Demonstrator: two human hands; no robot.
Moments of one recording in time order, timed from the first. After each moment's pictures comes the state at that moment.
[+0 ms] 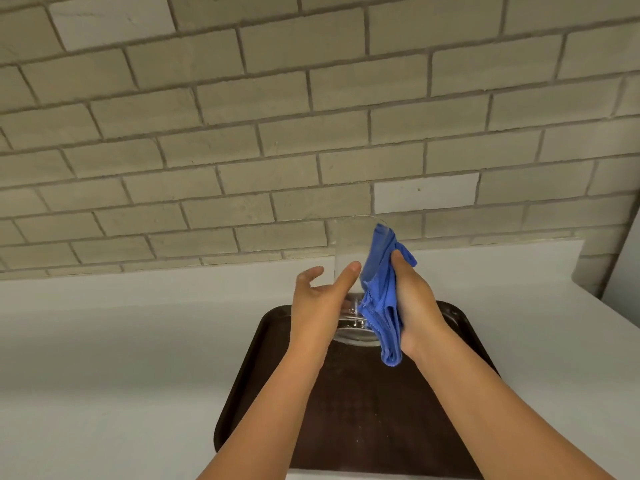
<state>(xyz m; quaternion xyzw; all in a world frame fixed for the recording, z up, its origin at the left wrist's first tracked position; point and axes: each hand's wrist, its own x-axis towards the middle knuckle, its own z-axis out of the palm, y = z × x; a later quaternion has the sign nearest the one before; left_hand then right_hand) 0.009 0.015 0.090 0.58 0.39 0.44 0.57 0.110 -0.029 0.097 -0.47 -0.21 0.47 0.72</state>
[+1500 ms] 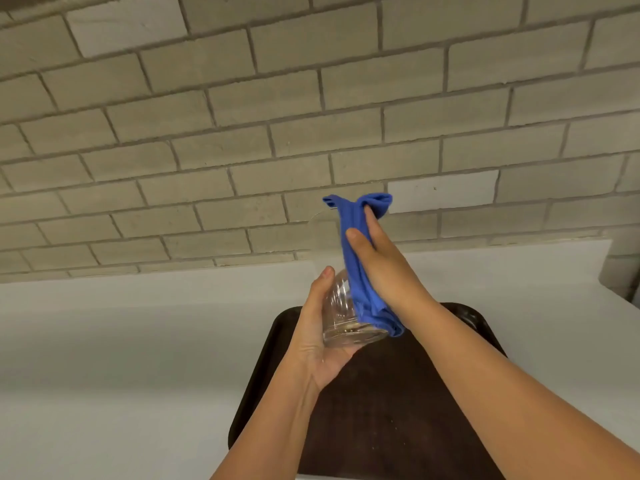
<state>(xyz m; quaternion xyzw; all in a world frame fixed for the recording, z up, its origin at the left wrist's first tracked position) -0.008 0.027 0.076 0.41 0.18 0.33 0.83 0.099 0.002 0.125 -0.55 -0.55 0.25 0.58</state>
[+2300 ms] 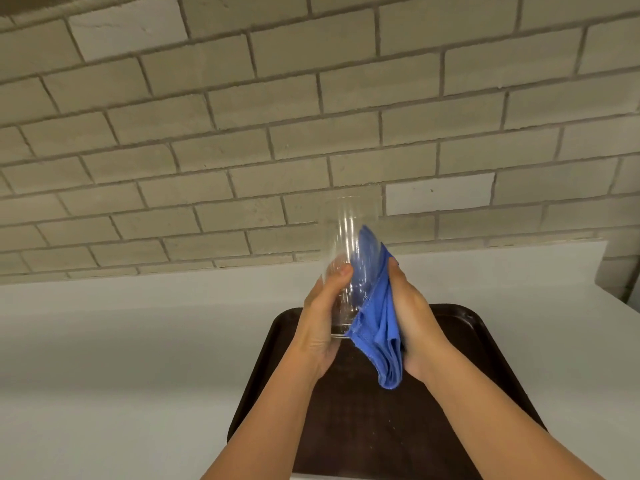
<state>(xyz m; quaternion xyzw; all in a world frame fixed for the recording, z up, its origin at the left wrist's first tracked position) -0.002 0.032 0.081 0.54 0.22 0.39 0.71 0.085 -0.031 0.097 -0.46 -0.31 0.46 0.69</state>
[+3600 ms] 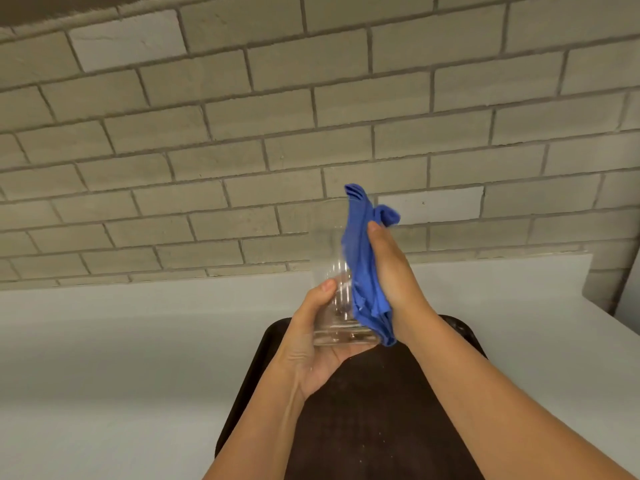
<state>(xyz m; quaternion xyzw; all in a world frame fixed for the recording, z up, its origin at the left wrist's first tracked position) -0.010 0.017 0.090 0.47 0.11 0.32 0.81 0.103 -0.008 0.136 -0.46 -0.44 0.34 0.70</state>
